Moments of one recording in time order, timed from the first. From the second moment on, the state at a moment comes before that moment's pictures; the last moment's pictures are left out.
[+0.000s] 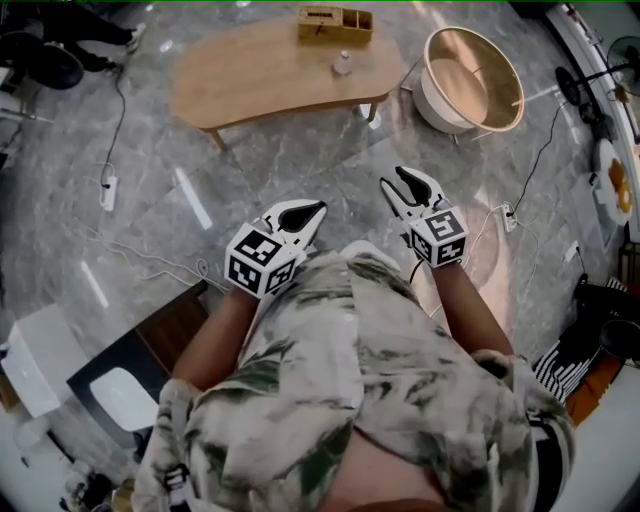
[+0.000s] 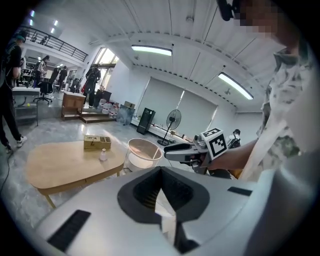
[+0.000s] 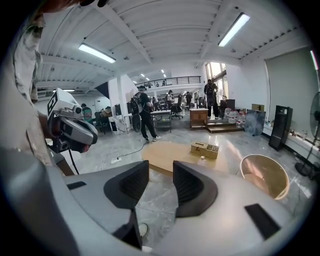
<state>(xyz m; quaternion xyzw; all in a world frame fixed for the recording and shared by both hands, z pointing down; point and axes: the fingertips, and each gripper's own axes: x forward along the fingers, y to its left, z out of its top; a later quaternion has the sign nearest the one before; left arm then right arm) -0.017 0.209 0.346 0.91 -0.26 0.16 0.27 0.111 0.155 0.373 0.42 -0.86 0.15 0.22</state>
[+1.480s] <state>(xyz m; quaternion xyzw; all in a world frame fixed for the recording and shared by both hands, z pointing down) 0.080 -0.239 0.520 0.87 -0.27 0.21 0.36 0.171 -0.379 0.691 0.39 -0.85 0.20 0.29</state>
